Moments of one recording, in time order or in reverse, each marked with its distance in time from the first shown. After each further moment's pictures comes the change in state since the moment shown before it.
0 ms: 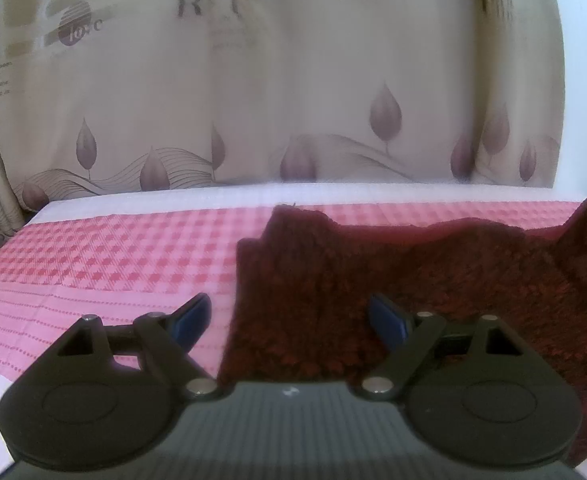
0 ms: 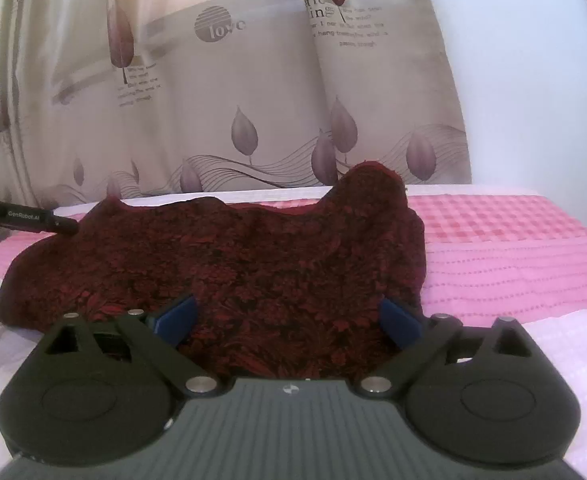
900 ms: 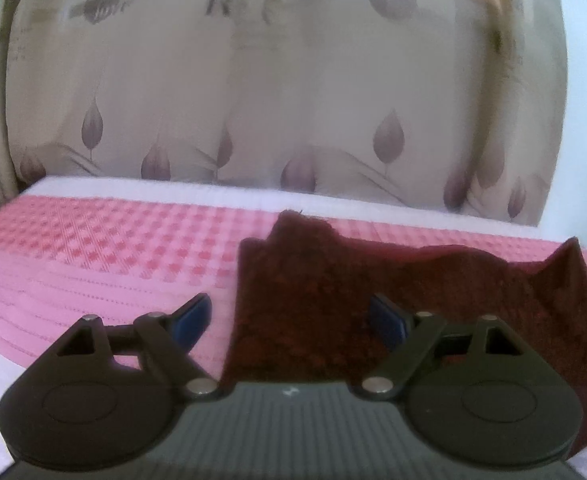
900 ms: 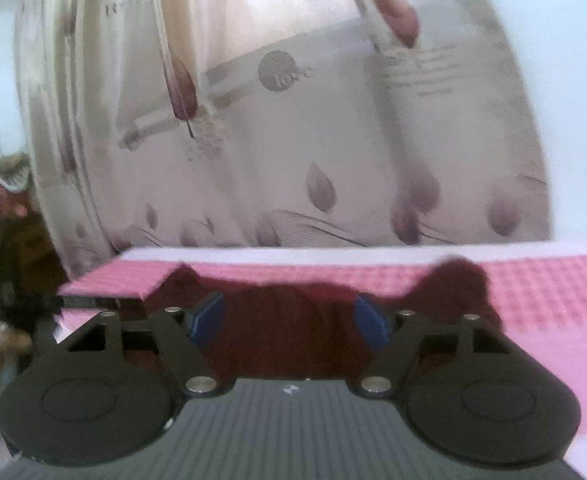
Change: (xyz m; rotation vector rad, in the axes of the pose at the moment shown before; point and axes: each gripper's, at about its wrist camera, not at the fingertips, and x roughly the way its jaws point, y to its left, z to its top) left arm -0.015 0.018 -0.005 -0.125 -0.039 -0.056; right arm 0.000 0.003 0.059 -0.004 -0.057 0.202
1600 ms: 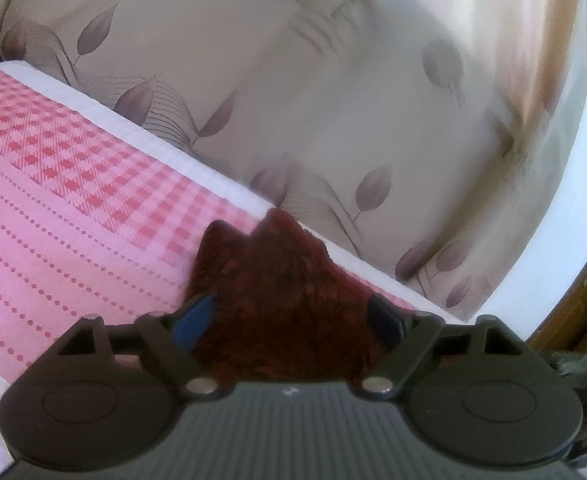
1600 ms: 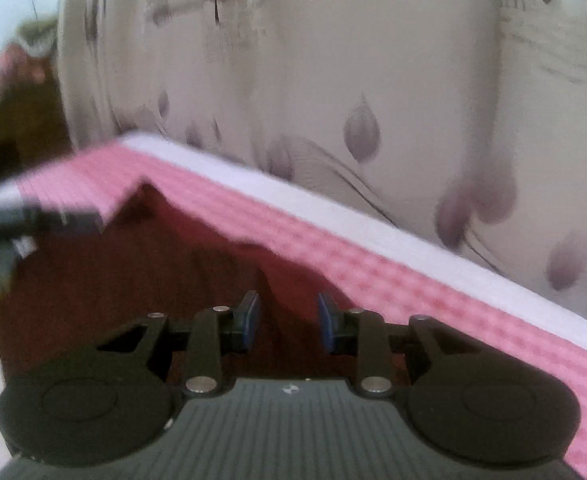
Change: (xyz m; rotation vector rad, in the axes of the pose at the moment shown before) left arm 0.052 0.051 -0.029 -0.404 -0.086 -0.285; right arm 0.146 -0.019 0.049 -0.315 0.367 0.091
